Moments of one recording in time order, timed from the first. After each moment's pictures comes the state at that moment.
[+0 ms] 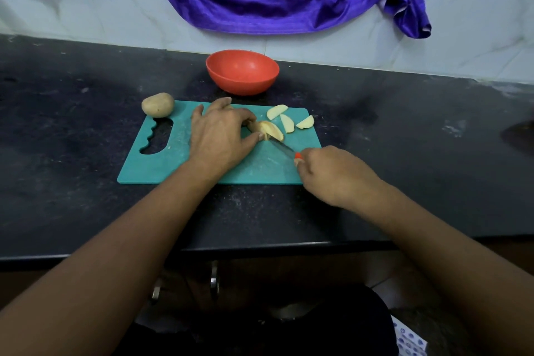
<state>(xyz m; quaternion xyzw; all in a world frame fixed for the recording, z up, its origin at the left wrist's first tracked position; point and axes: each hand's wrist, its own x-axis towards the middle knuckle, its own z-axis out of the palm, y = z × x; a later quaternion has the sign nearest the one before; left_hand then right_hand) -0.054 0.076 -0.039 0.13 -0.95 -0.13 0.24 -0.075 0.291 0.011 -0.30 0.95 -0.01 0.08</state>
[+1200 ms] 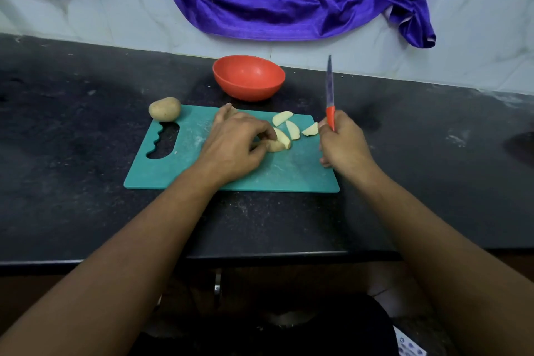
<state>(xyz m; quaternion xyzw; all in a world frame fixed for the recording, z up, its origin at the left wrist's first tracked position) -0.050 0.074 -0.039 -0.02 -0.95 -0.21 0.23 -0.133 0.275 -0.005 -0.14 0.90 -0.41 -0.01</state>
